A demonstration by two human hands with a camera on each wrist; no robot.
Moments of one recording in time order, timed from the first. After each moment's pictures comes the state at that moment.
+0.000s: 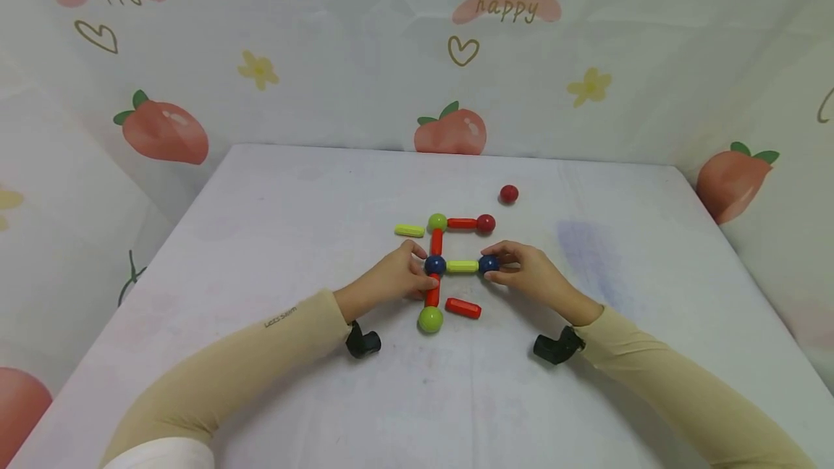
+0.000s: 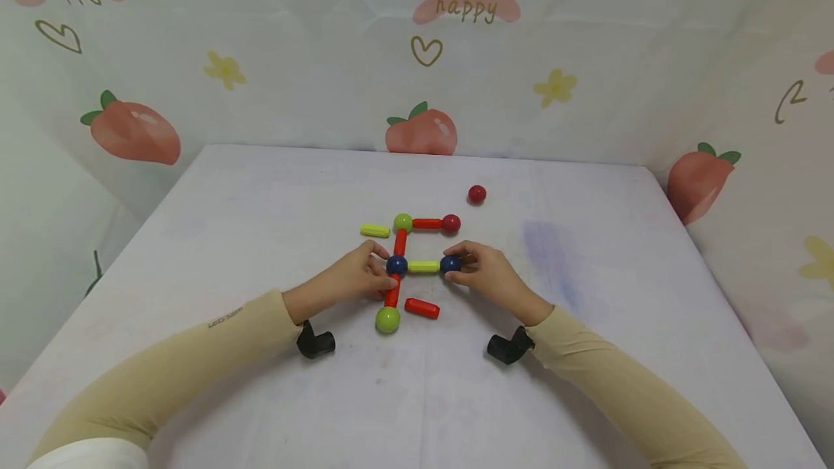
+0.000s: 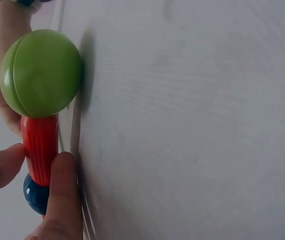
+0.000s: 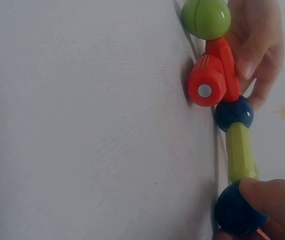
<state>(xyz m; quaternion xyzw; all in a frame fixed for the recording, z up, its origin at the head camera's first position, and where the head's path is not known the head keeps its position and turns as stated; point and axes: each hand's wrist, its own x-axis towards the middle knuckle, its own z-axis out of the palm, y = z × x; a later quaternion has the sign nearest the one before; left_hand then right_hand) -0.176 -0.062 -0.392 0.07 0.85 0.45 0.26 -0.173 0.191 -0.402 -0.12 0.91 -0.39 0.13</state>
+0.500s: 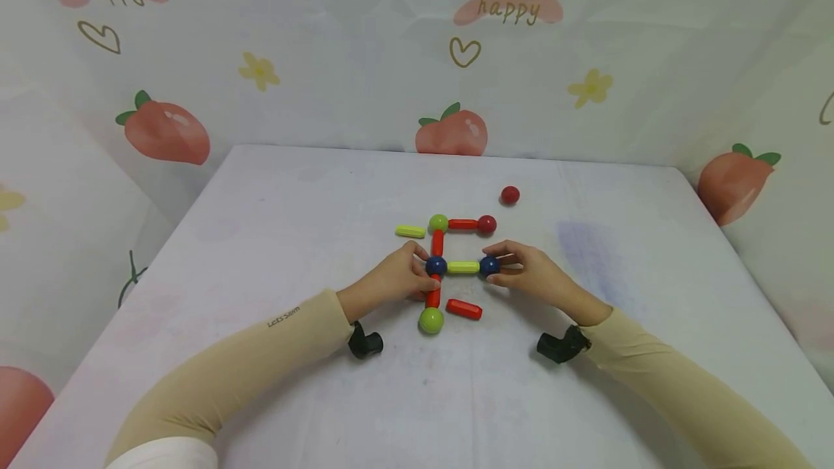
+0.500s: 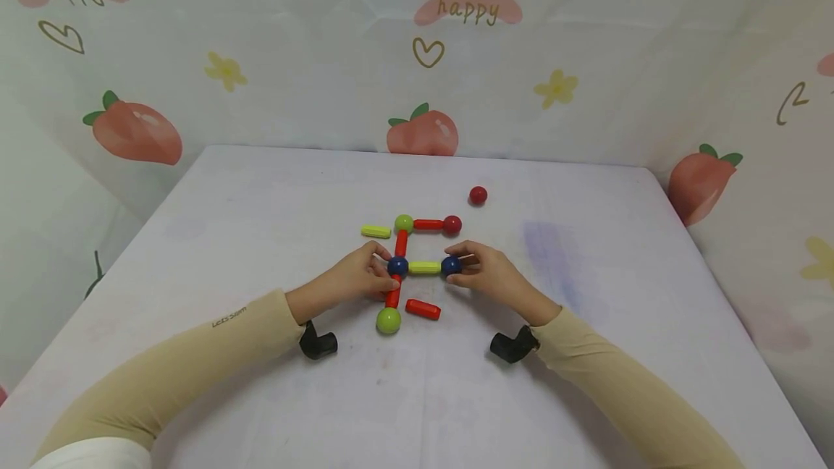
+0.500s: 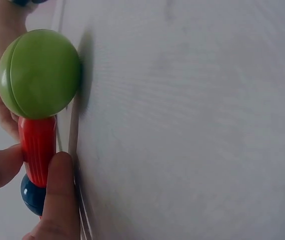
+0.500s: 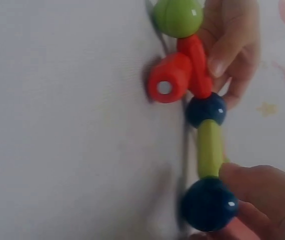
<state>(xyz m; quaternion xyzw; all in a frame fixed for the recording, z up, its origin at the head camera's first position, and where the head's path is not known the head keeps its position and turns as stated) -0.173 -0.061 -0.387 0.06 0.84 0.46 0.26 -0.171 0.194 -0.393 -0.12 0.89 -0.41 0.16</state>
